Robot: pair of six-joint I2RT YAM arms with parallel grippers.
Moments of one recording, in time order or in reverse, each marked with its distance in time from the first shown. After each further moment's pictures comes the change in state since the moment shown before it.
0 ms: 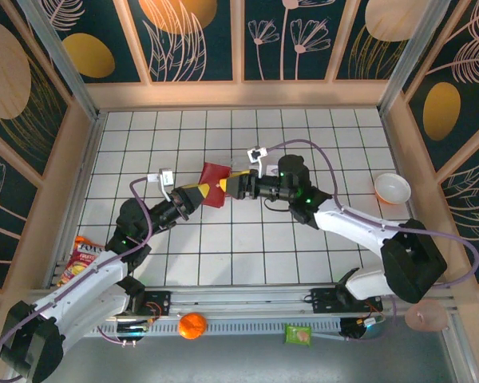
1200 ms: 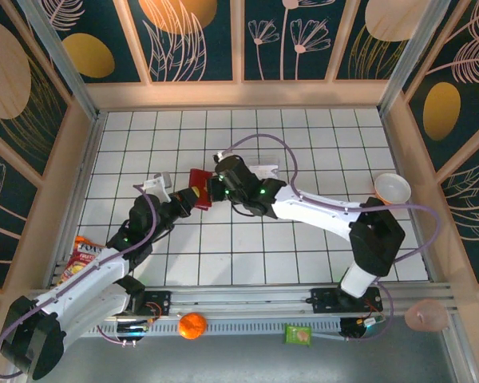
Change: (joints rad) left arm -0.003 0.030 0.020 -0.323 -0.350 0.016; right arm 0.264 0.276 0.418 -0.618 0.702 -0.023
